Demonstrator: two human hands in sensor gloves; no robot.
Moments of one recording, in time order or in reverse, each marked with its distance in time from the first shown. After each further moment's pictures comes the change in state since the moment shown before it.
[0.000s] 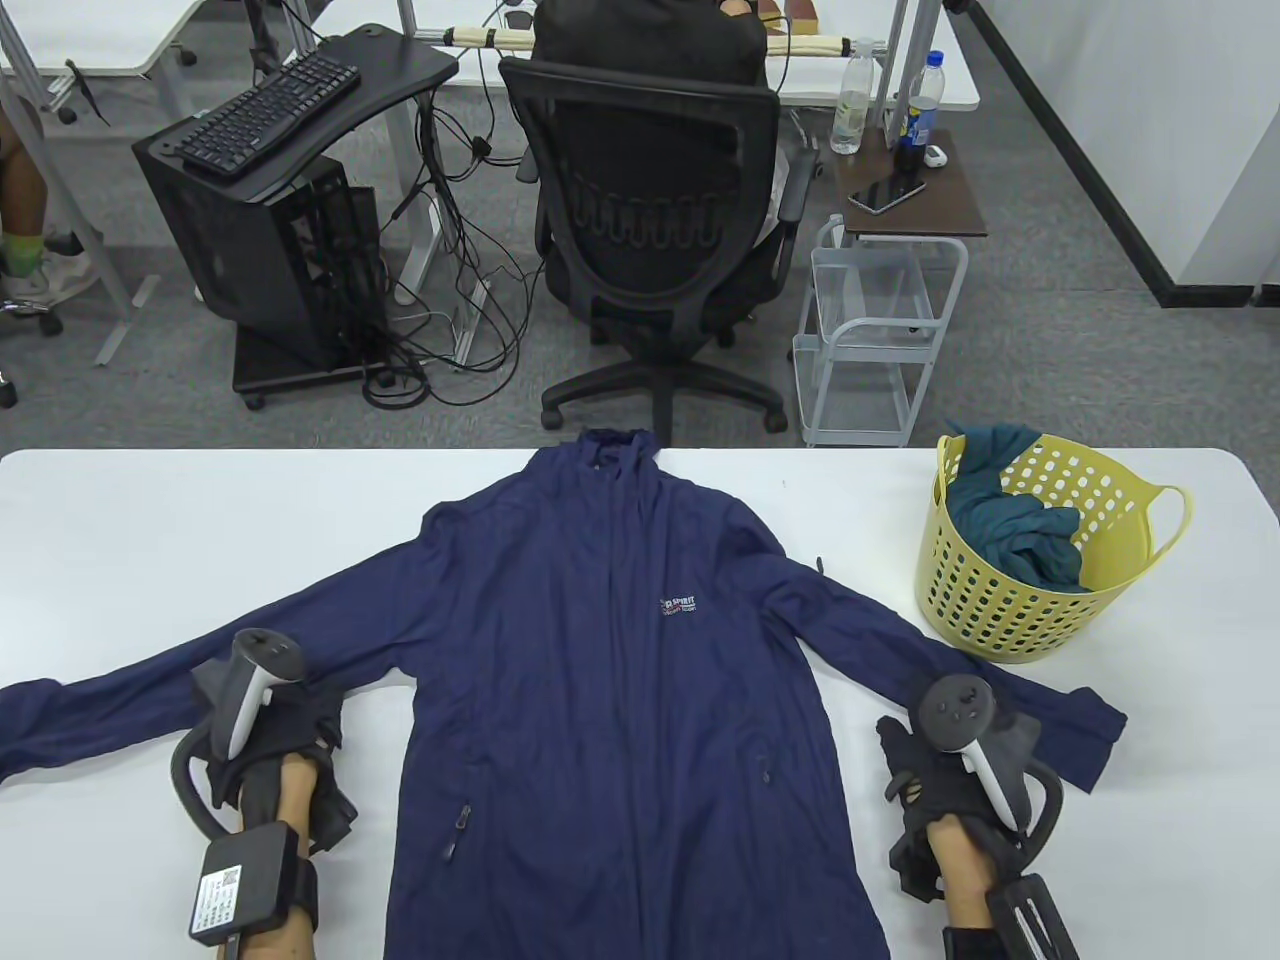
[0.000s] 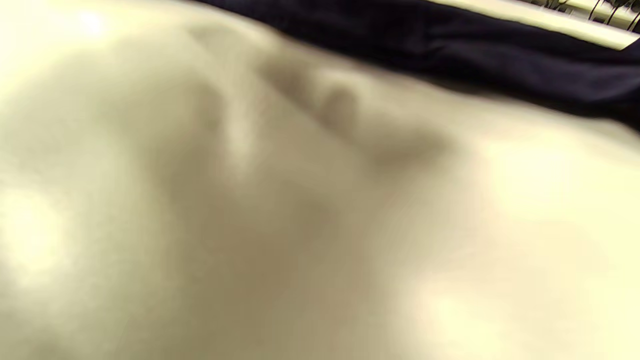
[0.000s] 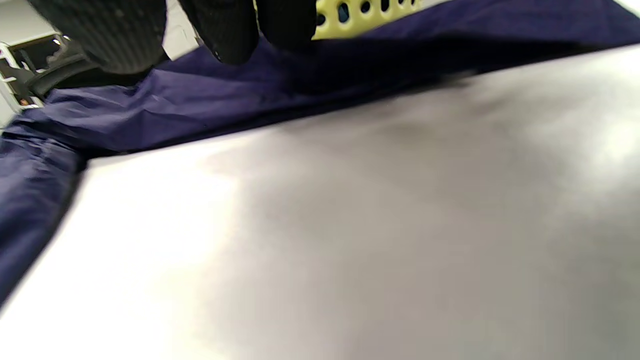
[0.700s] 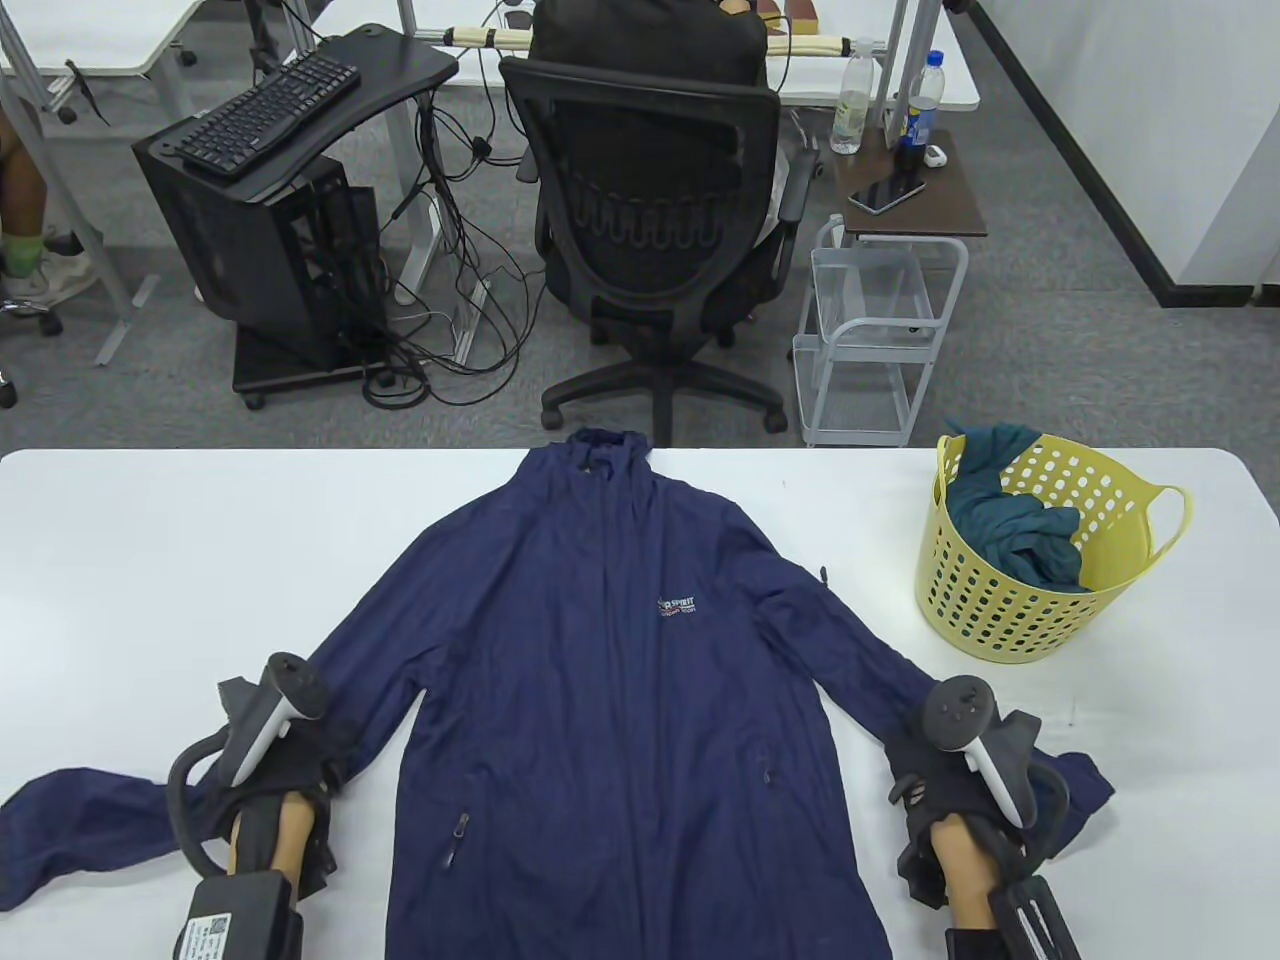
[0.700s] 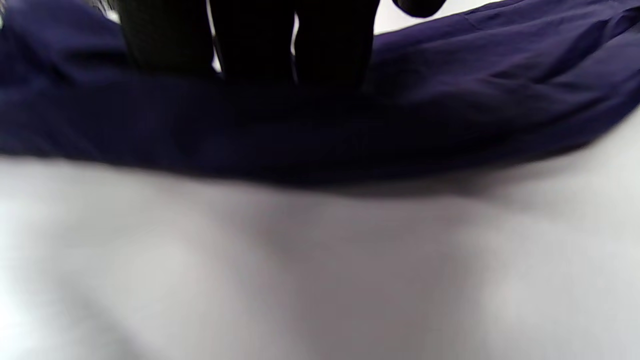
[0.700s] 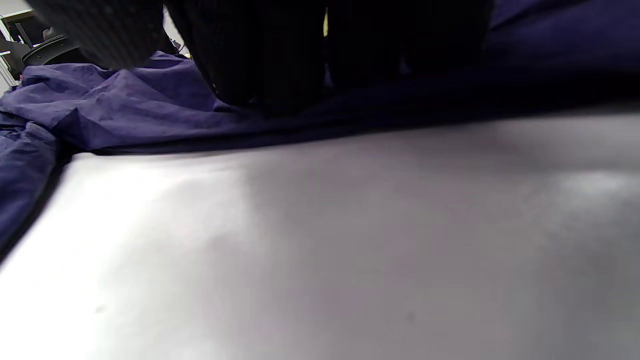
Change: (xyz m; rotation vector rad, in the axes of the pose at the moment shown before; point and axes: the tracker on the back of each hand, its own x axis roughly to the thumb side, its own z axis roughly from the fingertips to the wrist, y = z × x) left_hand 0.008 -0.008 0.053 0.103 -0.107 -0.316; right_hand 0.001 0.000 0.005 0.029 -0.018 0.050
